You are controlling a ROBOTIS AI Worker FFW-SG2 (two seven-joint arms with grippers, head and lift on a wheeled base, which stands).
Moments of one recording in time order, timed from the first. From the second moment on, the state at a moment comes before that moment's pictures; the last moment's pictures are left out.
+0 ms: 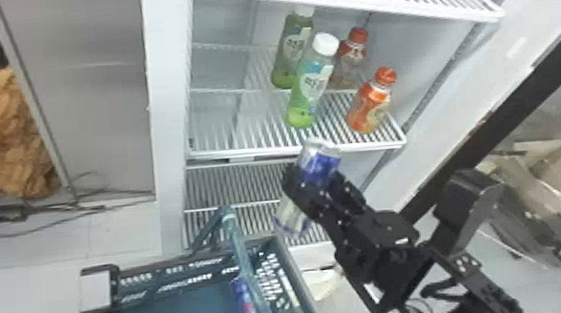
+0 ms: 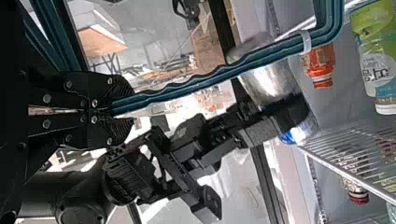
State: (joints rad) left arm 0.40 0.24 -0.28 -2.05 1.12 1.03 -0.61; right arm 0.82 -0.21 -0.10 -2.63 -0.50 0.51 0.02
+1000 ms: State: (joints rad) left arm 0.40 0.24 -0.27 -2.05 1.12 1.02 -0.61; right arm 0.84 -0.17 -0.17 -2.61 -0.54 0.92 0.08
